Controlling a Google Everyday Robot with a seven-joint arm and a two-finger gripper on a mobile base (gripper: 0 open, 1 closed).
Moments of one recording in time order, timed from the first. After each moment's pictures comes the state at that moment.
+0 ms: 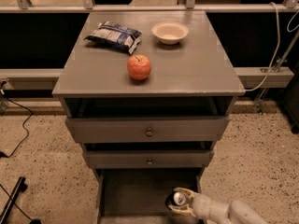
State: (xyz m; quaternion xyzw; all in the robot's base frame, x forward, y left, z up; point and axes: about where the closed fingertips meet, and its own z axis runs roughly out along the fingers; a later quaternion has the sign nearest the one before) arm 0.465 -0.123 0.301 -0.45 0.63 0.32 0.55
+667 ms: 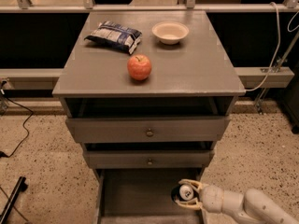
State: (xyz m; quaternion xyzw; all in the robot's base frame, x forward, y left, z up) arm 0.445 -0.141 0.423 -0.51 0.59 0.29 0.55
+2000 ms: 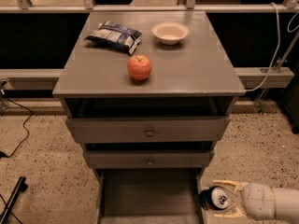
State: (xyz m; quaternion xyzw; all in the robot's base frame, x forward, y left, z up) arm 0.365 -0.201 0.600 -0.58 0.57 0.27 0.51
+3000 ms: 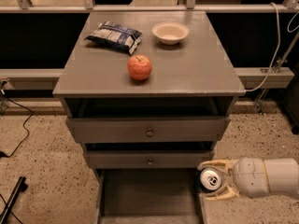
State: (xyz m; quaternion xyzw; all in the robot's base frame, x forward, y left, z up) arm 0.381 -0.162 0.685 -0.63 0.59 0.25 0.44
